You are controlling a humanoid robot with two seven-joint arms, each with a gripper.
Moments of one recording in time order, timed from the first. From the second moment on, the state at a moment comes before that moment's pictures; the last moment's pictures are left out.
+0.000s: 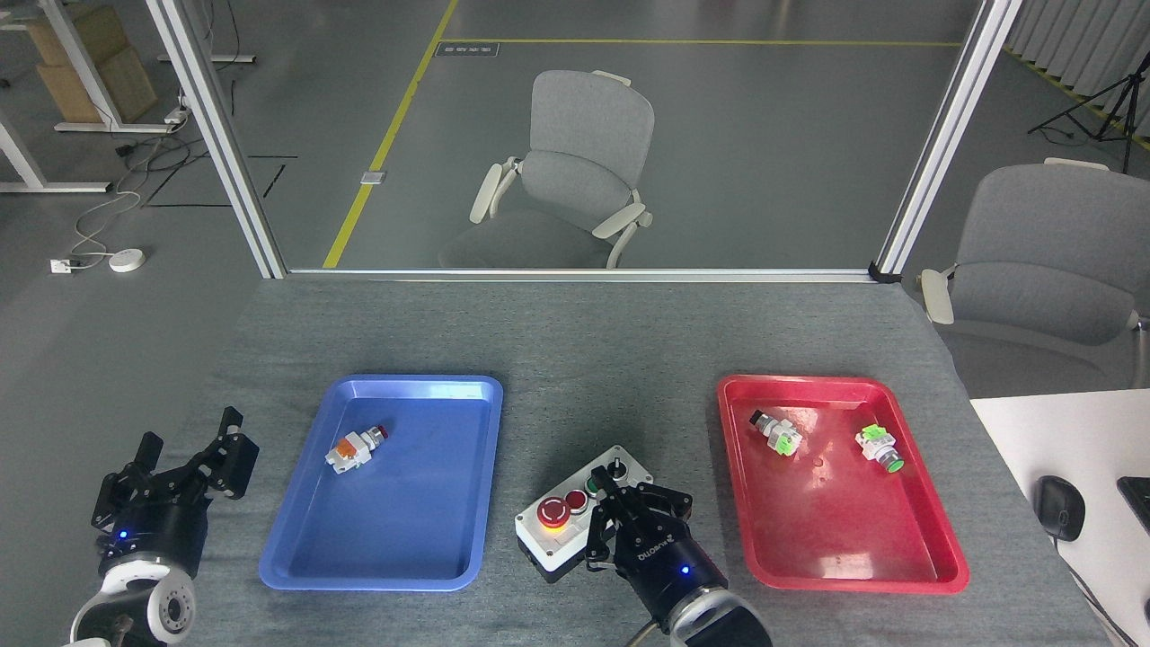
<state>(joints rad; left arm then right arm) -0.12 0.29 0.14 -1.44 -0.99 0.02 0.04 -0.15 0.06 0.36 -1.38 1.52 -0.16 0.02</state>
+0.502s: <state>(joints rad) -0.12 0.30 0.14 -1.44 -0.99 0.00 0.05 -0.25 0.13 0.49 -1.18 1.50 -0.09 0.02</state>
